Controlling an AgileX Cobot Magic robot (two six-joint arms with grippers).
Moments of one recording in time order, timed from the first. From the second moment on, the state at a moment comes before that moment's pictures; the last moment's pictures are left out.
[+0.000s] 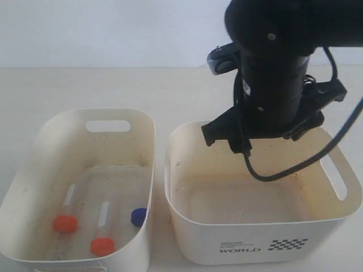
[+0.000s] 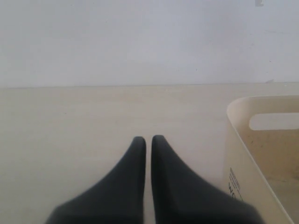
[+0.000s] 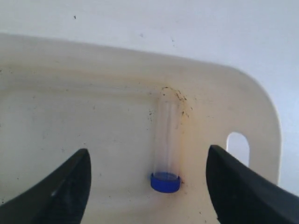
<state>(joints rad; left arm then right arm) -0.01 0.00 0.00 0.03 0.21 -0.03 0.69 1.64 -1.24 -0.41 1.21 0.71</state>
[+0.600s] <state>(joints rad) -0.01 0.00 0.00 0.03 0.21 -0.03 0.74 1.78 -1.20 -0.49 1.22 0.71</state>
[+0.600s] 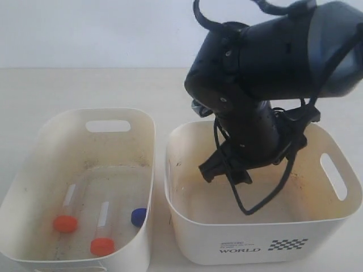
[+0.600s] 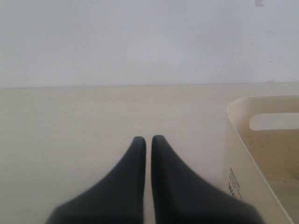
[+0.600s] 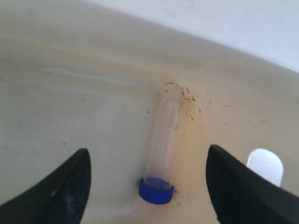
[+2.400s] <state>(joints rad) -0.01 0.00 0.00 0.03 0.21 -0.03 0.68 1.93 -1.06 -0.62 1.08 0.97</state>
